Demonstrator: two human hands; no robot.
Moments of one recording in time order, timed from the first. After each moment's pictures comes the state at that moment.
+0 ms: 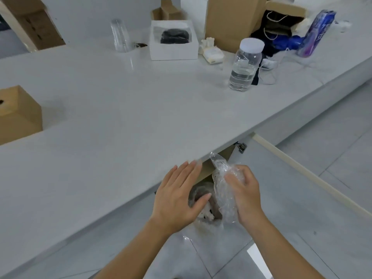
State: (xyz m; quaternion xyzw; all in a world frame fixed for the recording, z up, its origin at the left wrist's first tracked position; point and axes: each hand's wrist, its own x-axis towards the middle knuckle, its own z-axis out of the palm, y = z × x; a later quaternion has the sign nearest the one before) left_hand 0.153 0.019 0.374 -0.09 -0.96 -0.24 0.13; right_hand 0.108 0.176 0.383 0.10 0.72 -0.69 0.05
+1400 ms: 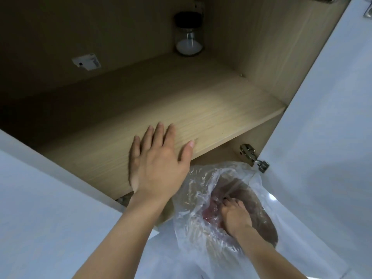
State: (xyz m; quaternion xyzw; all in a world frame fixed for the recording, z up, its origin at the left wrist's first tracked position) left_hand 0.031 -0.002 -0.008 0.18 -0.98 -0.06 0.07; right_hand 0.006 0.167 -0.199 -0.24 0.94 0.02 0.25
